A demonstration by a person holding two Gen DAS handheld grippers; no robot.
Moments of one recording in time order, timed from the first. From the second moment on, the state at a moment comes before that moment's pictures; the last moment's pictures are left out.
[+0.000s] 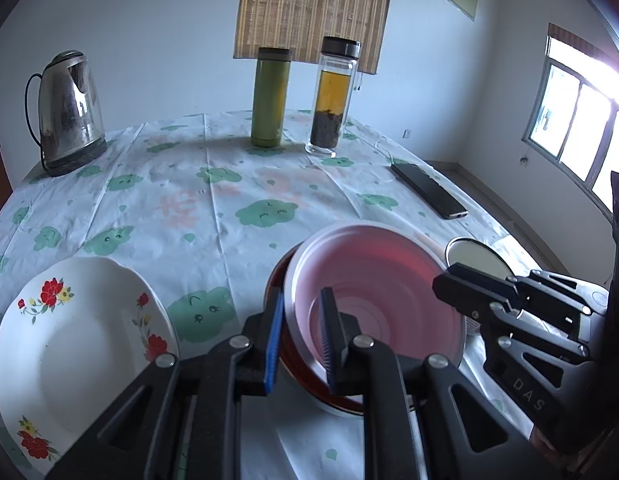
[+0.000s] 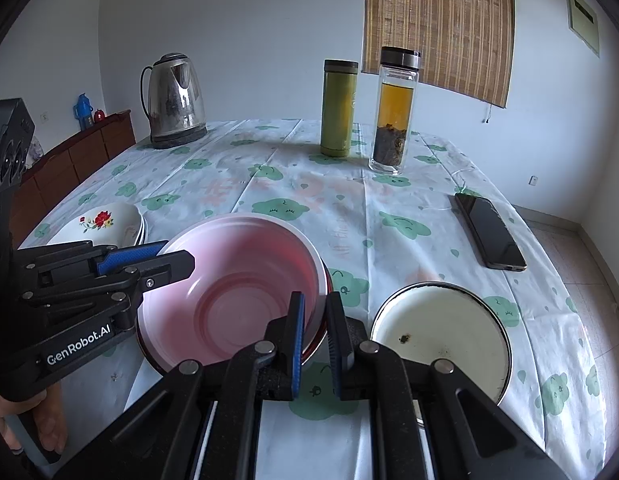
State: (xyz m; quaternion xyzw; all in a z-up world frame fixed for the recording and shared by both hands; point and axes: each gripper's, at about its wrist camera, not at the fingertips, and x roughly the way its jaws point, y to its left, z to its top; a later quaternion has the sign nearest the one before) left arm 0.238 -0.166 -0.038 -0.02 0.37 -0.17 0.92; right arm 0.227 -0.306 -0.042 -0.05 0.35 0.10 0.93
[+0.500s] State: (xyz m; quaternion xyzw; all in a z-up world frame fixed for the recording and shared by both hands) left arm 0.239 -0.166 -0.038 -0.03 0.36 -0.17 0.92; right arm 0.228 -0.308 -0.041 -0.04 0.35 0.10 0.93
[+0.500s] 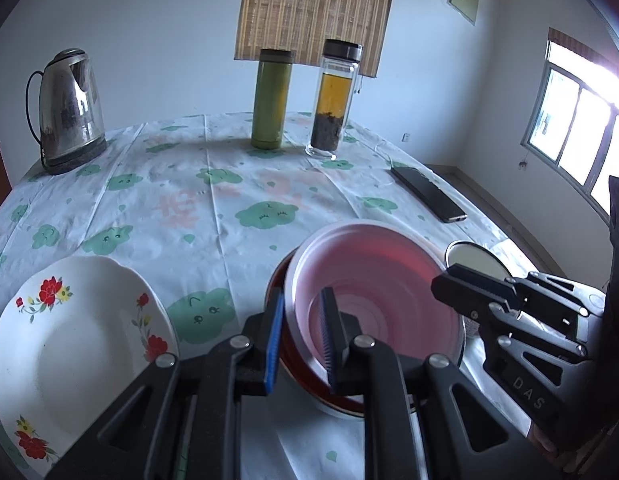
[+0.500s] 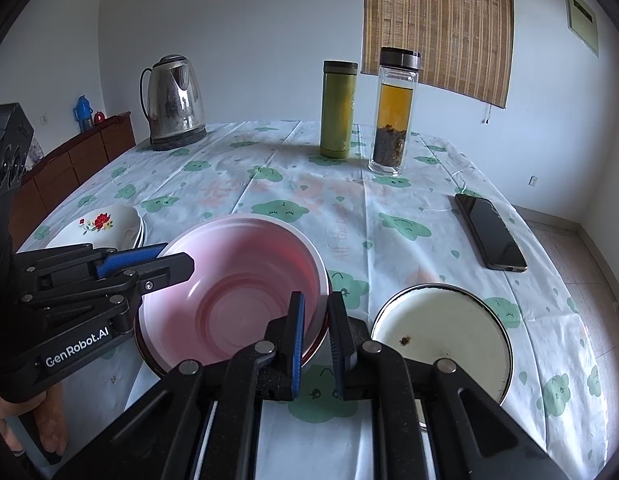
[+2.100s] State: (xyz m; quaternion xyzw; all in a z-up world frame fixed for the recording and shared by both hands) left arm 0.209 -0.197 -0.017 0.01 0.31 -0.19 0.93; right arm 0.181 -0.428 -0.049 0.03 0.32 0.02 0.95
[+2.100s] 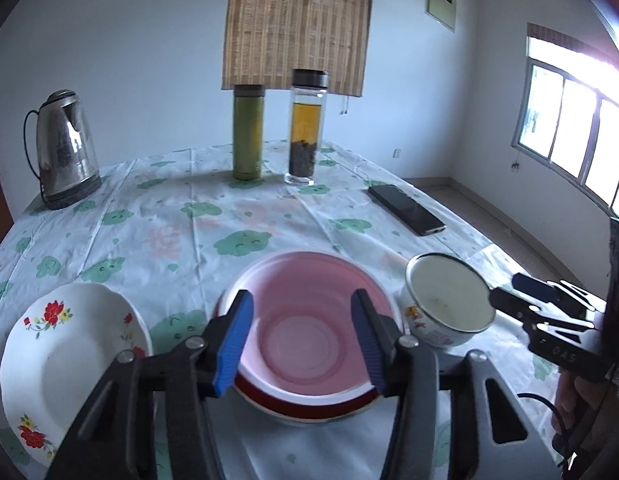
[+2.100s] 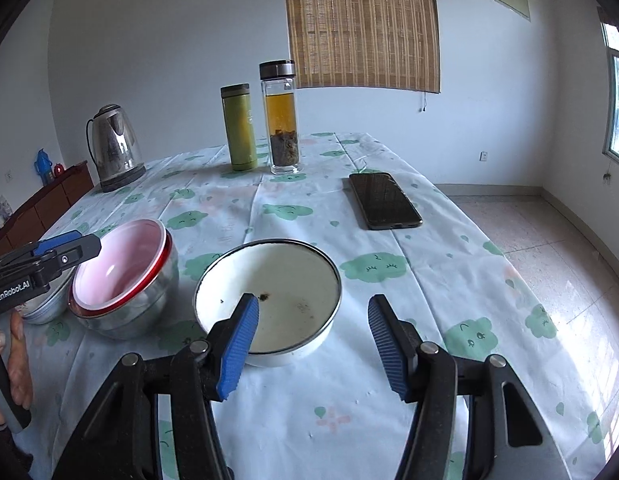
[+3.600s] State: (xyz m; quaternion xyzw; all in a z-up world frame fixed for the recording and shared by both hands) left arm 0.215 -0.301 -0.041 0.04 0.37 -0.24 0.90; right arm 0.208 -0.454 -0.070 0.09 0.33 0.04 0.94
